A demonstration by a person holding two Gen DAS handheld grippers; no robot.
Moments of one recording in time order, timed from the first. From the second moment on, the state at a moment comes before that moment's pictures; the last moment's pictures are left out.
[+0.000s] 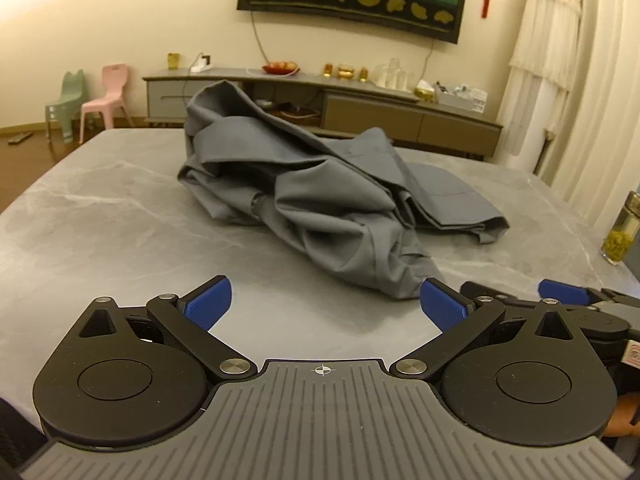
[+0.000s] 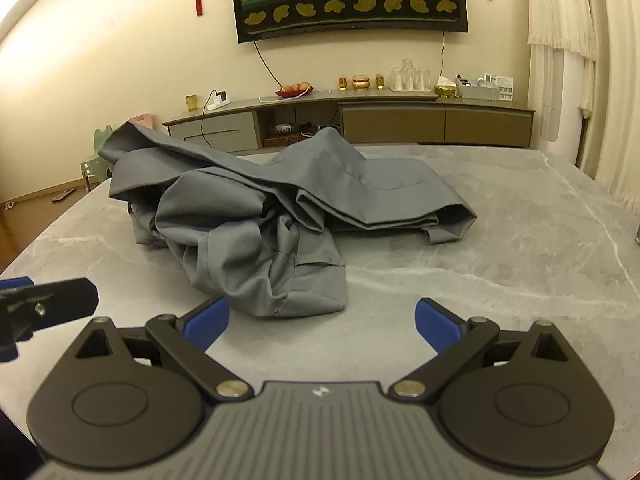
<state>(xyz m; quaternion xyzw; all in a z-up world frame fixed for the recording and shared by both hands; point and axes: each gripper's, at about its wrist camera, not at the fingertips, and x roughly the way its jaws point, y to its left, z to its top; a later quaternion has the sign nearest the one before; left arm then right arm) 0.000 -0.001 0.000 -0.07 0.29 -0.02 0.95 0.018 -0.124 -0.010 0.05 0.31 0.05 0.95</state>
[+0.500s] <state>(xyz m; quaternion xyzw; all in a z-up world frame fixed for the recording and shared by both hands) -0.010 -0.011 0.001 -0.02 0.29 0.00 0.96 0.012 -0.126 -0.011 0.03 0.29 0.03 0.96</state>
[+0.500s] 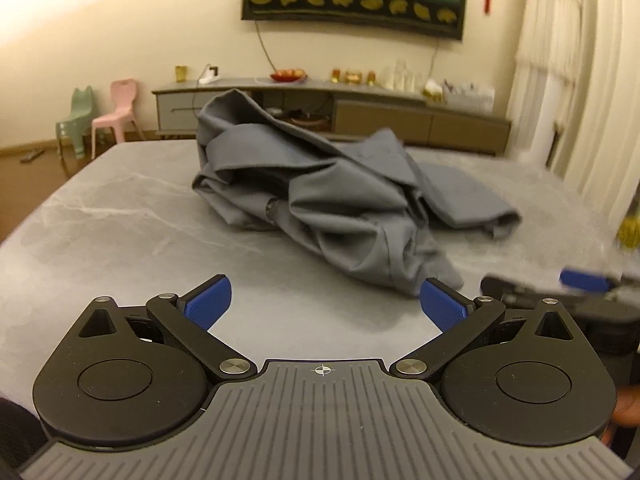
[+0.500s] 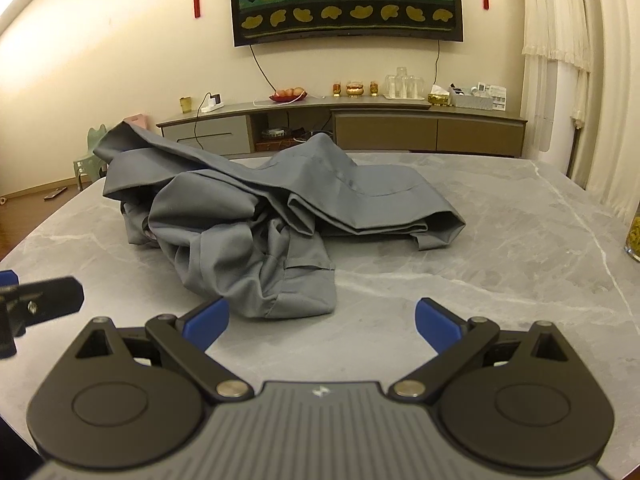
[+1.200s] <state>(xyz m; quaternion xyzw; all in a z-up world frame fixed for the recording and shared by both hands) -0.022 -0.021 0.005 0.01 0.28 -0.02 0.96 -0.001 -0.120 -0.002 0.03 0.28 0.09 0.96</state>
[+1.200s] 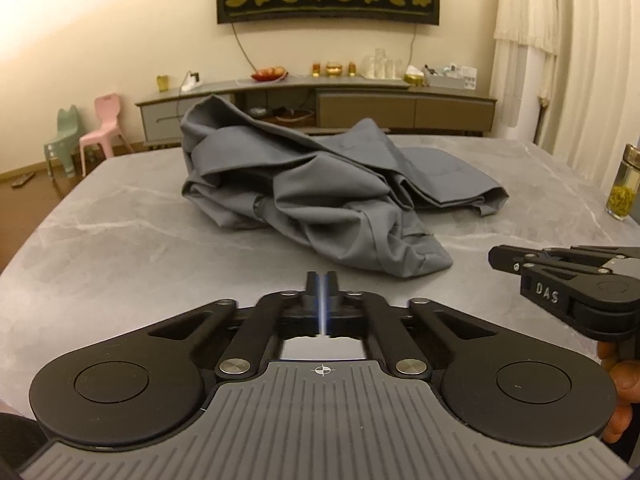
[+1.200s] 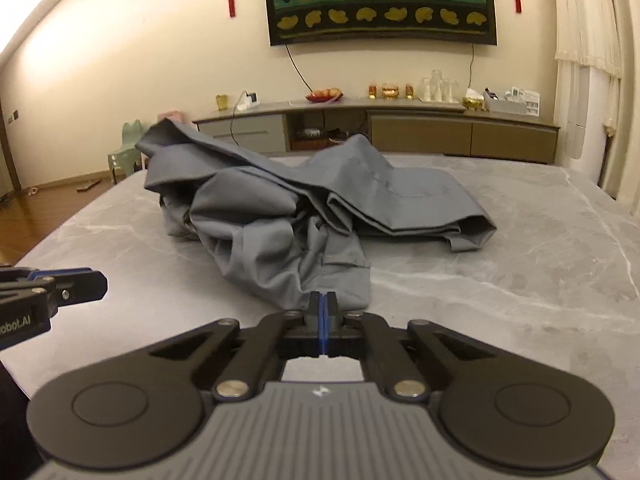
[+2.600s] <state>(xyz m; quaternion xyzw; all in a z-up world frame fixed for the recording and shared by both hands) 0.162 0.147 -0.029 -0.15 0.34 -0.06 0.93 0.227 -0.086 0.073 -0.09 0.28 0.07 0.95</state>
